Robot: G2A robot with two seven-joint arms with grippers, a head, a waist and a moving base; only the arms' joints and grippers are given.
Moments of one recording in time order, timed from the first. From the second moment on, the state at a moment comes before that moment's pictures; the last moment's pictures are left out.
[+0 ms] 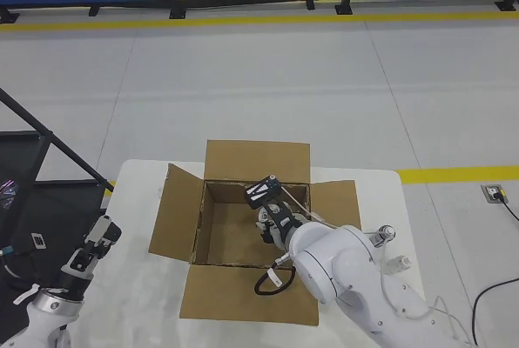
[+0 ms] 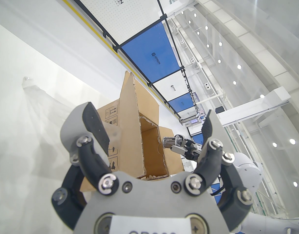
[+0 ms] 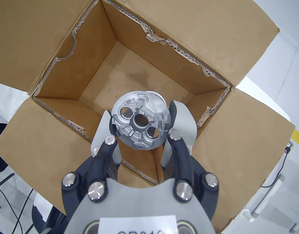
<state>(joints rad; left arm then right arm) 1.52 -1.27 -1.96 -1.87 -0.01 -0.34 -0.51 -0.64 -1.32 0.81 -1.84 -1.18 0.28 1.26</state>
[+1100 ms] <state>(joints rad) 1.57 -1.25 -1.93 -1.90 0.05 -0.38 -0.46 -0.32 -1.60 0.56 -0.79 -0.74 0.15 0.88</state>
